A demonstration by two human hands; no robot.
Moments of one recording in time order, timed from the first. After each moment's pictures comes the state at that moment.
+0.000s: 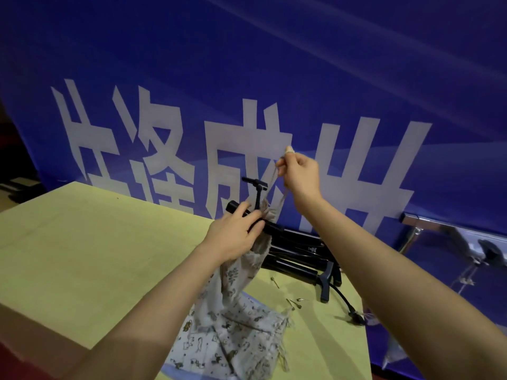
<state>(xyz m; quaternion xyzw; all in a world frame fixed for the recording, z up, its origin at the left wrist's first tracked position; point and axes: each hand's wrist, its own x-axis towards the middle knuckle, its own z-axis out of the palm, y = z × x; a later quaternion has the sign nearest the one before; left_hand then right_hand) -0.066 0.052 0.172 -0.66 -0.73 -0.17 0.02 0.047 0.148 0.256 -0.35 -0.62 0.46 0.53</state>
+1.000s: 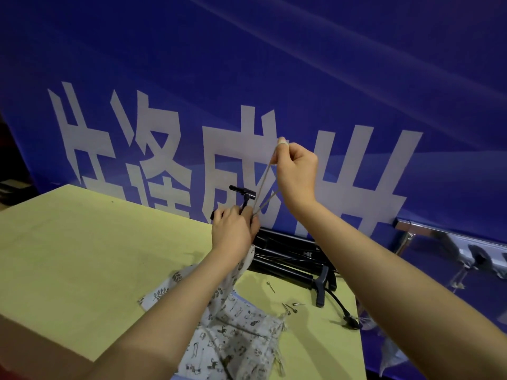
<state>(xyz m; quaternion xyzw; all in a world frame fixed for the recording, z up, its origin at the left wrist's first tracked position) -0.055 0.069 0.160 -0.56 -0.77 -0.26 0.16 0.041 0.114 0.281 -0.28 -0.66 0.33 0.61</state>
